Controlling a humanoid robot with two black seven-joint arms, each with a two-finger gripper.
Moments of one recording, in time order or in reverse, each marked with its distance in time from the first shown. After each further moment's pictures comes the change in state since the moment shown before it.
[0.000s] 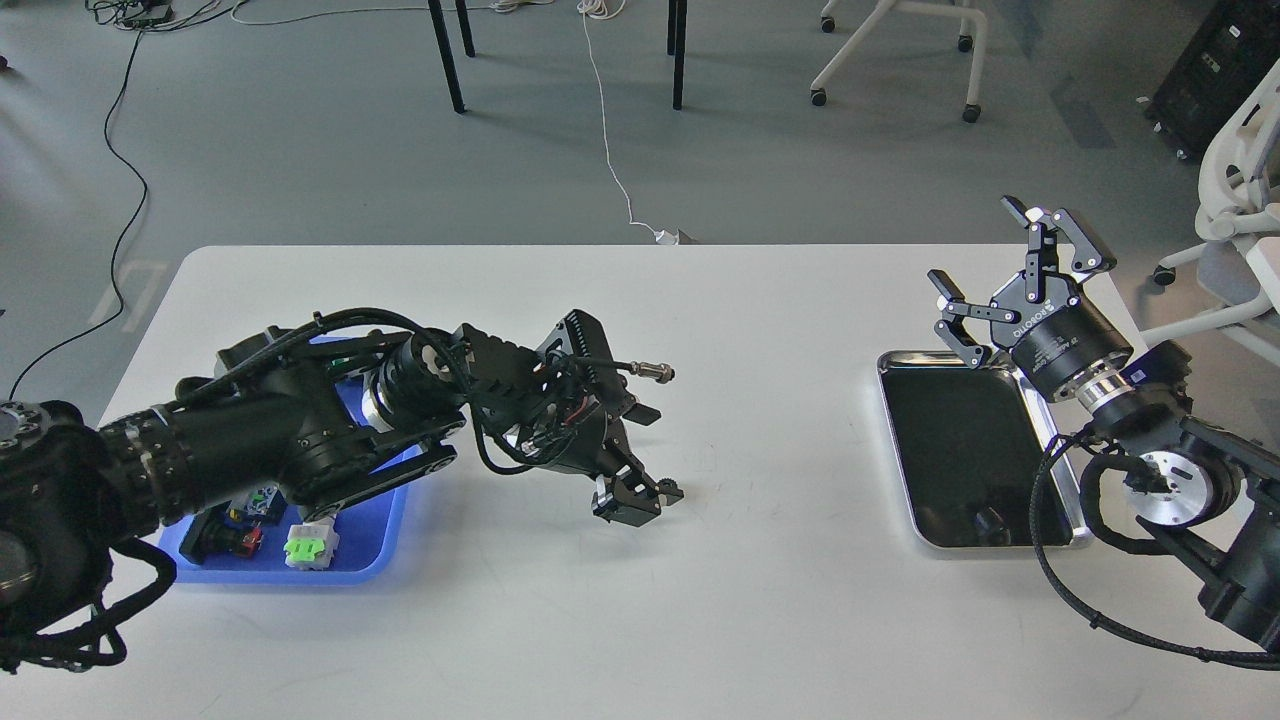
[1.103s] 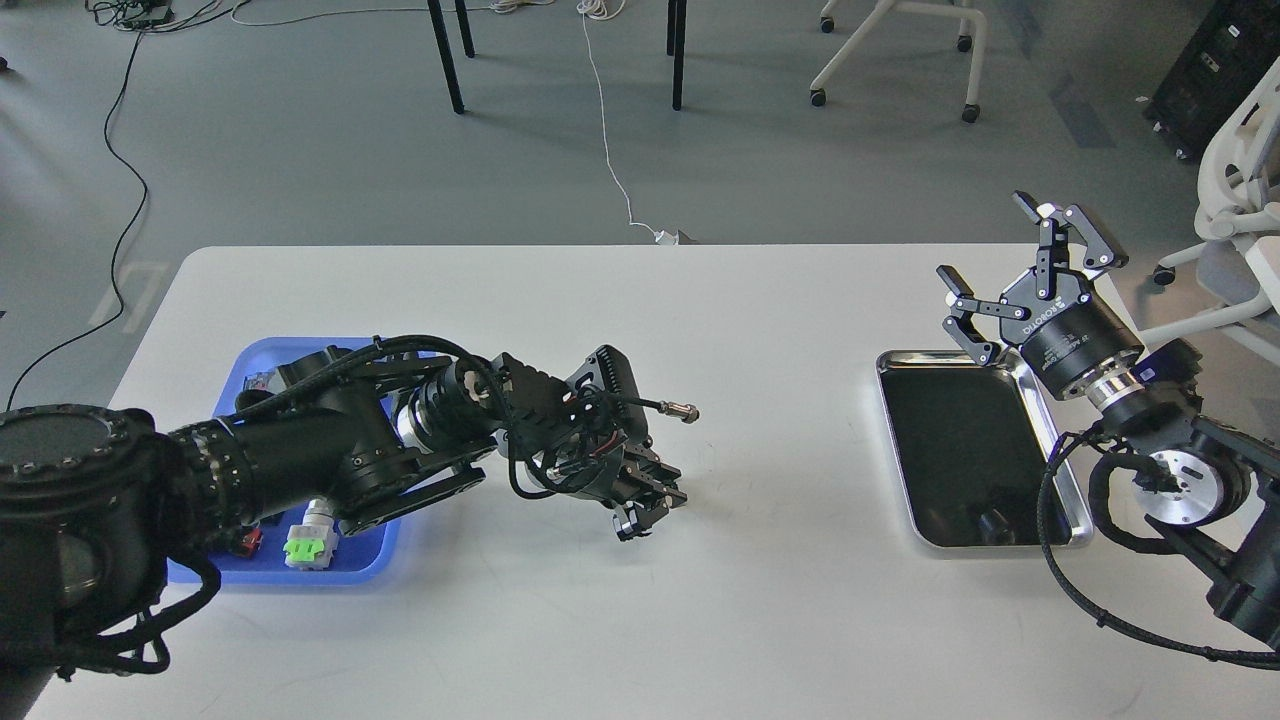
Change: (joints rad) left arm 0.000 -0.065 0.067 0.076 0.000 -0.003 0.000; right arm -0.003 -0.009 0.010 0.002 0.001 0.007 0.000
